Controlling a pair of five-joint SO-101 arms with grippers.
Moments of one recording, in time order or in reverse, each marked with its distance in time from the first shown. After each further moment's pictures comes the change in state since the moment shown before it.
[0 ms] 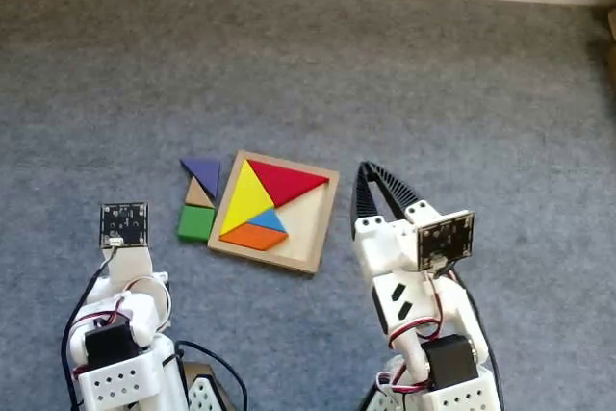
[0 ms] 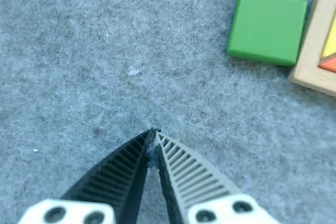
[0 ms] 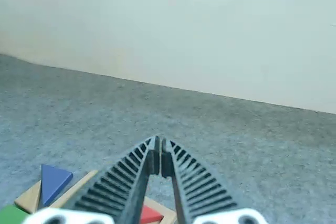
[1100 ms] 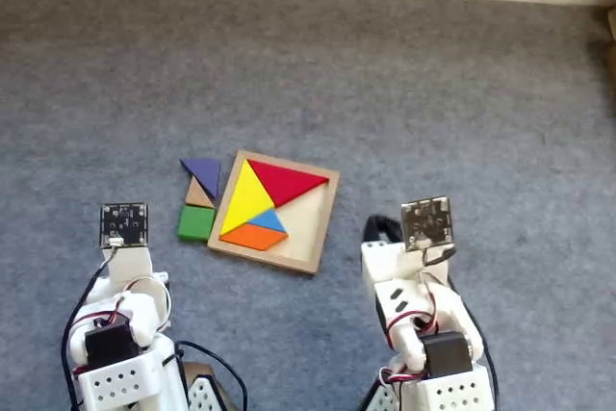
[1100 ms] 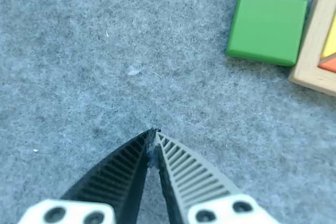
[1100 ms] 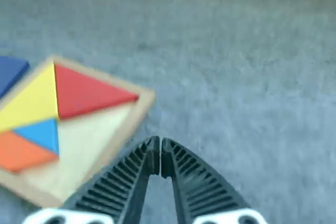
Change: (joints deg) left arm 0.0 0.0 0.0 0.0 0.0; right arm 5.1 0.1 7.5 22.5 -0.1
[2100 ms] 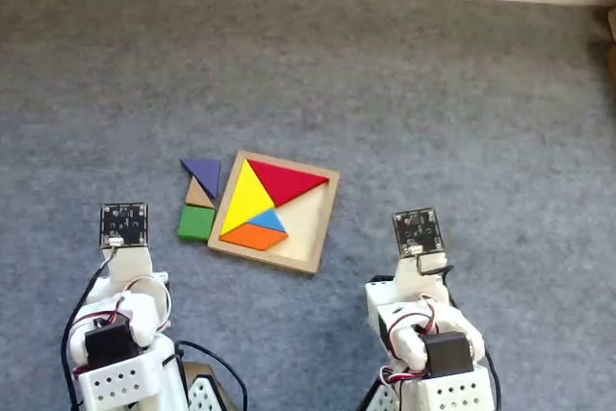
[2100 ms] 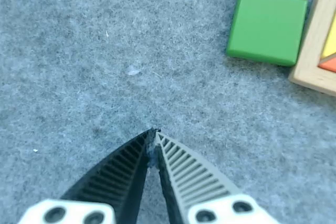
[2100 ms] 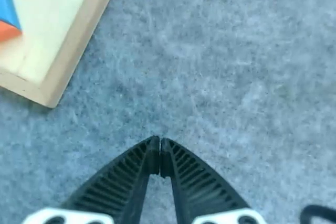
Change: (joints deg) left arm 0.0 0.0 0.0 0.0 0.0; right arm 1.2 -0.1 0.0 22.5 0.0
